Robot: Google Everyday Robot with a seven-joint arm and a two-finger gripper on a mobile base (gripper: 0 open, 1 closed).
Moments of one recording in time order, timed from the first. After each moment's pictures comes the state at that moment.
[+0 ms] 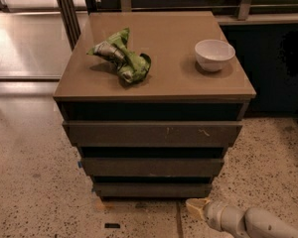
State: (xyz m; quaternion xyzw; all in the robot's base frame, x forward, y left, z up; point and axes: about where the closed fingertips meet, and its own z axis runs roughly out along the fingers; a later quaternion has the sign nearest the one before) arm 0.452 -0.166 0.388 -0.24 0.84 0.28 0.39
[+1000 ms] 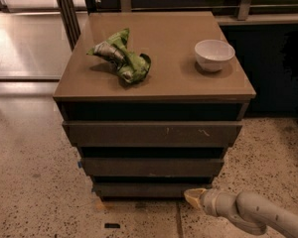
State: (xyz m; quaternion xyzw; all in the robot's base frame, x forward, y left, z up) arm 0.496 -0.169 0.360 -0.29 0.84 0.25 0.38
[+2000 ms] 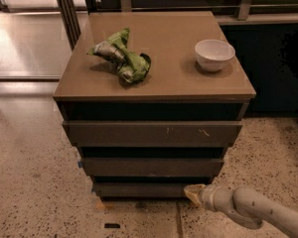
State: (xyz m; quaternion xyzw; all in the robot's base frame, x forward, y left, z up) arm 0.521 -0.175 0.348 -0.30 0.84 0.23 0.39
